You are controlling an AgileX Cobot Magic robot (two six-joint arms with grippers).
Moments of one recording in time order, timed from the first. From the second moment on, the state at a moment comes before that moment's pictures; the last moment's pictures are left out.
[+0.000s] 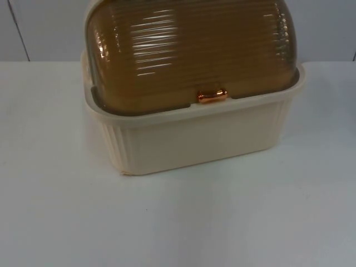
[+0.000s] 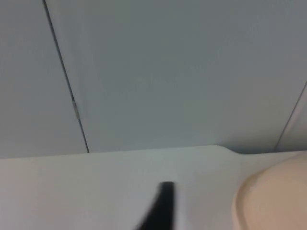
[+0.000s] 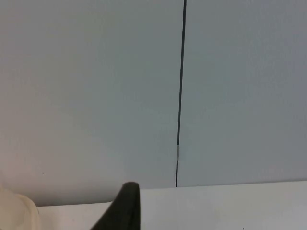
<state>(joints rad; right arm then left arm) -0.10 1.20 -1.42 0.03 0.61 -0.04 -0.01 1.37 -1.20 -0.28 0.36 0.25</state>
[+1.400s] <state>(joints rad) -0.10 1.18 -1.26 0.01 0.64 0.06 -0.01 1.14 -1.20 -0.36 0.43 0.25</state>
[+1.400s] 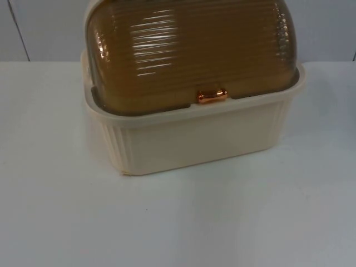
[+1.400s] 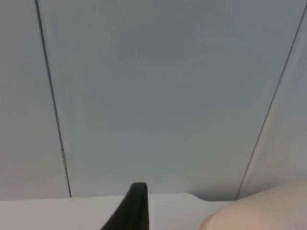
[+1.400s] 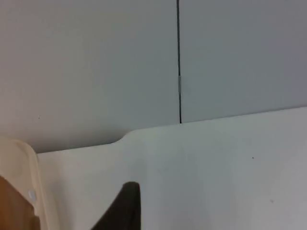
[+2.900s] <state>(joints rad) -0.07 0.00 -1.01 -0.12 0.81 0.01 -0.01 0.01 -1.02 -0.28 0.71 0.35</state>
